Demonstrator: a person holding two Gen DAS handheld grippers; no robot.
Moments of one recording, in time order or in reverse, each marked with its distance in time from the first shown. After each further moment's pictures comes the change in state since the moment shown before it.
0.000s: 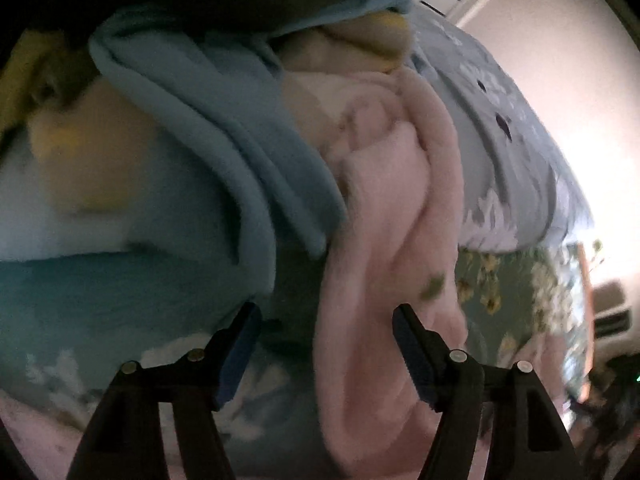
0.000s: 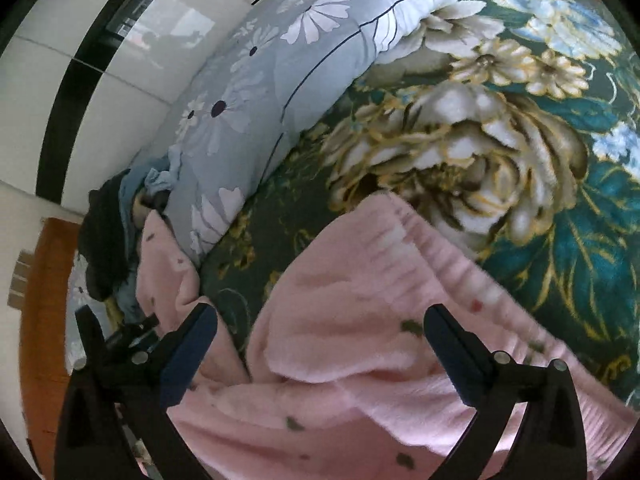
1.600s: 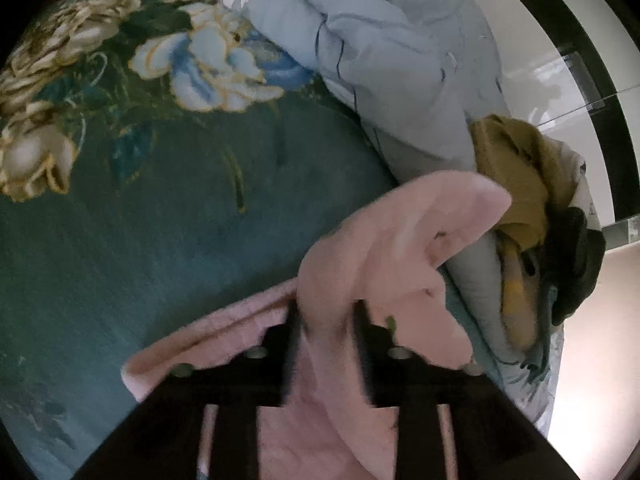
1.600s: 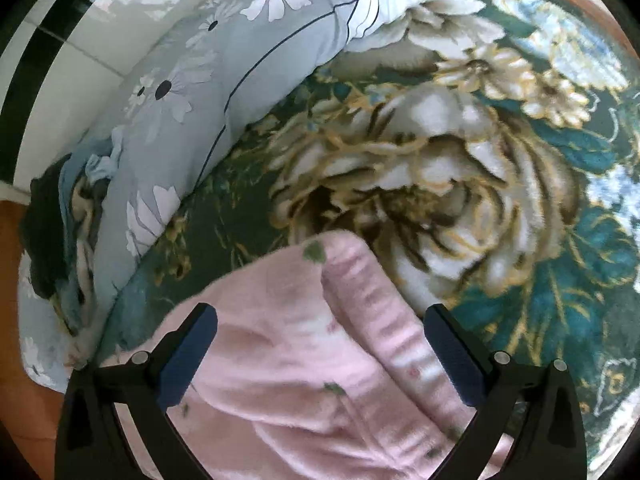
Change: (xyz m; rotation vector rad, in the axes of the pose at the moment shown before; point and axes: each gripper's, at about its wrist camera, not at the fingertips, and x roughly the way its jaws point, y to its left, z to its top) left arm -0.230 0.363 -0.166 -0.777 -0.381 0.101; right arm 0.035 -0.001 0.036 -0.028 0.086 -0.180
